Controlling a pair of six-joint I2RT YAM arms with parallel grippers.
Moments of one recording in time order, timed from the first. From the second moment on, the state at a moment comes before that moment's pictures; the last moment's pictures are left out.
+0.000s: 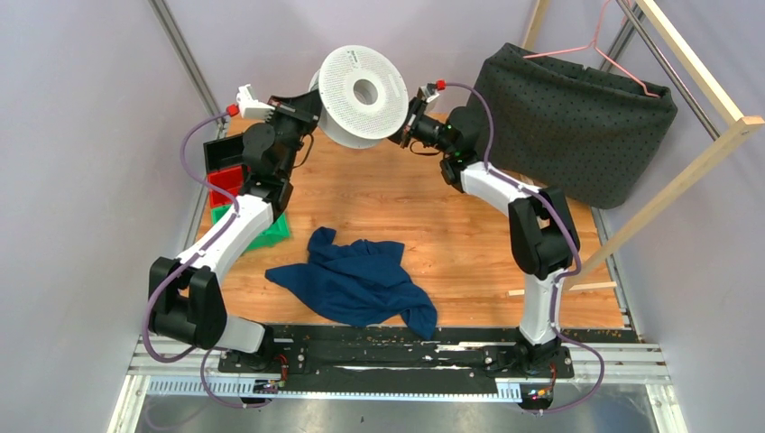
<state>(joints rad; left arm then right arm) -0.27 1.40 1.07 0.62 -0.09 -1.02 0.44 1.97 1.46 0.83 -0.73 1.58</state>
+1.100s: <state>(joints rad) -0.29 1.53 1.04 0.83 -0.21 -1.05 0.44 1.99 1.29 1.09 -0.62 1.78</state>
